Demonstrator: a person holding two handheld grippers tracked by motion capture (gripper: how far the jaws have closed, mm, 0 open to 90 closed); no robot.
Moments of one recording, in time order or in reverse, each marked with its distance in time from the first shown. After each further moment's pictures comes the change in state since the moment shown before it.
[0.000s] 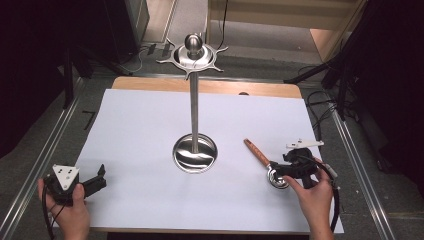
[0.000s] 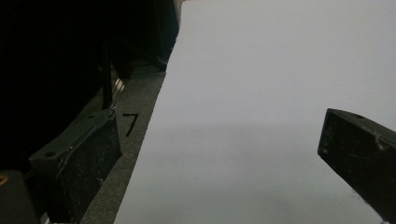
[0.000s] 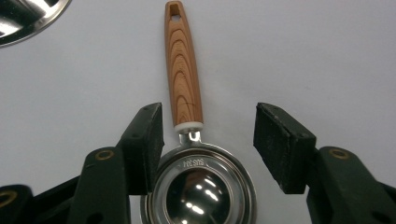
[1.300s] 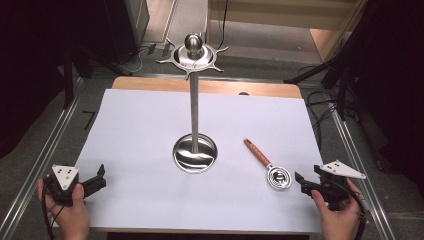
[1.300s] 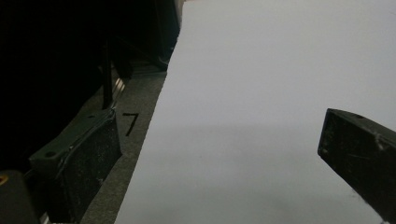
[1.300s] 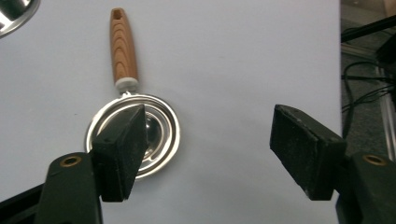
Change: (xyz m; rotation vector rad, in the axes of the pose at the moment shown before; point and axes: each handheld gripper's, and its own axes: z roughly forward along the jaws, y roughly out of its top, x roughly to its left) left arm 0.001 0.000 0.000 0.000 0.000 -0.007; right arm -0.028 -0.069 -0.046 -0.209 -0.125 0.067
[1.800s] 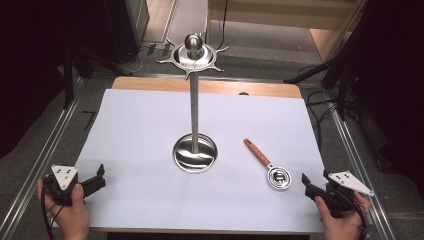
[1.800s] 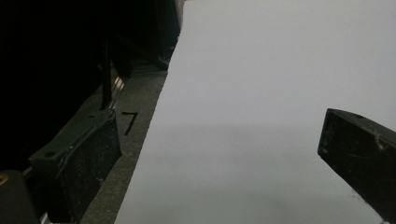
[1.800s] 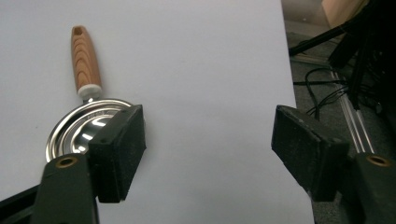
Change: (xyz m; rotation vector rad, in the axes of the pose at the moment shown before) left arm 0.001 0.000 0.000 0.002 0.001 -0.011; right arm -0.003 -0.025 -0.009 -0.112 -0.133 0.074
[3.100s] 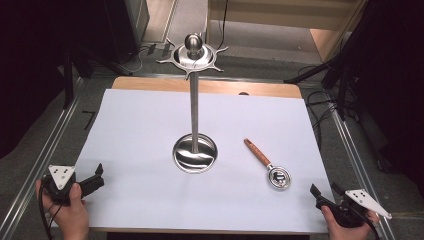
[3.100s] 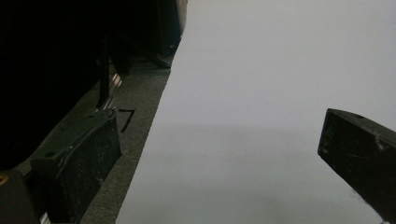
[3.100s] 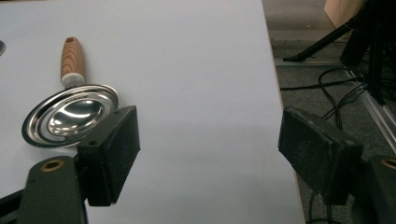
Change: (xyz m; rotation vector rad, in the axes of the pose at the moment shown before) left arm 0.004 0.000 0.000 0.002 -0.004 -0.036; right arm -0.034 -0.055 -0.004 -0.133 0.051 0.150
